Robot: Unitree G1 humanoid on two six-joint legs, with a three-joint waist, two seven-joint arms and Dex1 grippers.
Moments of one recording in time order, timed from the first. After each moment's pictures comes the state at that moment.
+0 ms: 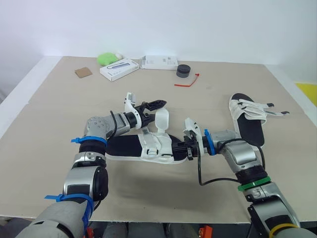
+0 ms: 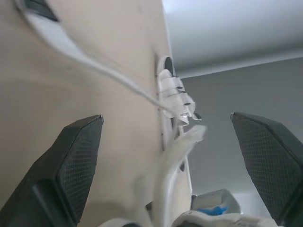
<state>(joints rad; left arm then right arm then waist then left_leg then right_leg) -1.01 0.13 0.32 0.80 -1.04 1.00 -0.28 -0.61 -0.48 0.23 0.23 0.28 0.50 1.31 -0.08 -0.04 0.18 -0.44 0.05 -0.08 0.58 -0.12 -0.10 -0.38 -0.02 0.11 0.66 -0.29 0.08</state>
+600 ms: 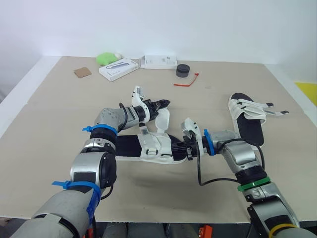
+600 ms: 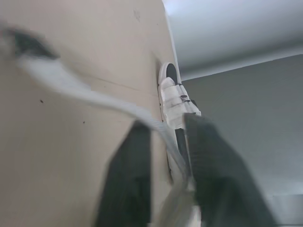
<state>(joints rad) -1.14 0.09 0.34 0.96 -0.80 0.86 -0.41 -0.60 -0.48 0.23 0.22 0.28 0.50 1.30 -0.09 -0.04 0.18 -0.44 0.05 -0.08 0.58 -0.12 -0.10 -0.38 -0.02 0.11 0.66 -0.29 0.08</state>
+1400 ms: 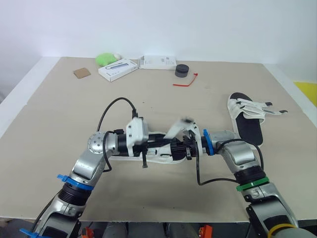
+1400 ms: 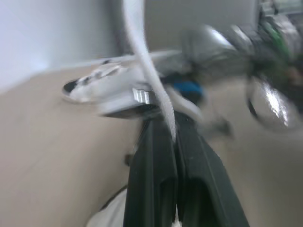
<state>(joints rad) -0.46 0.37 -0.24 -0.03 -0.26 -0.22 -1.14 -0.60 -0.47 0.23 0.23 0.28 0.50 1.29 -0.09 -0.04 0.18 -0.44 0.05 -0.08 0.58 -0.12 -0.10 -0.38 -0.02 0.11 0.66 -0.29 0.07</state>
